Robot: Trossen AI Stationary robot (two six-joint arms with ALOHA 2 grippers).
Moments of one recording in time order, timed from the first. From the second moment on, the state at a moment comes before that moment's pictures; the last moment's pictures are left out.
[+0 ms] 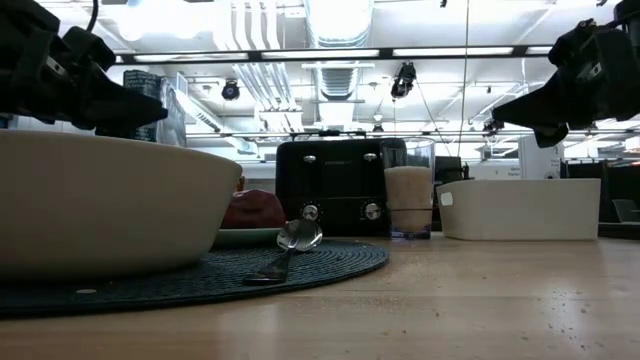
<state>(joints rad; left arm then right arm) 0.00 0.13 0.02 0.03 -0.10 -0.14 0.18 0.31 0.01 0.17 0.39 0.15</state>
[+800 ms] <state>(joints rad) 0.00 0.17 0.02 0.03 -0.10 -0.14 0.10 0.00 0.01 0.03 -0.08 -0.15</state>
